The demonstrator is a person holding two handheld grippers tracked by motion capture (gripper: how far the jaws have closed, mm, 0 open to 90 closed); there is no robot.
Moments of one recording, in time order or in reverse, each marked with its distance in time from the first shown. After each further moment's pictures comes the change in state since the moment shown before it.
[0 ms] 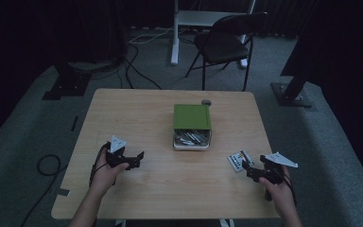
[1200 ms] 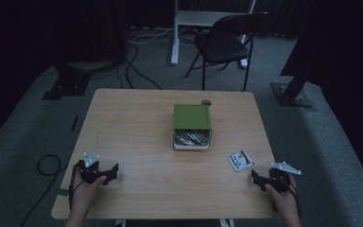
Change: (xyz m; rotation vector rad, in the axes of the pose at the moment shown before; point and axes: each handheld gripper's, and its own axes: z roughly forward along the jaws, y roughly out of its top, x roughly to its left) left arm 0.039 -0.060 -0.045 0.088 0.230 -0.193; right arm -0.022 -0.034 -0.004 0.148 -0.185 0.062
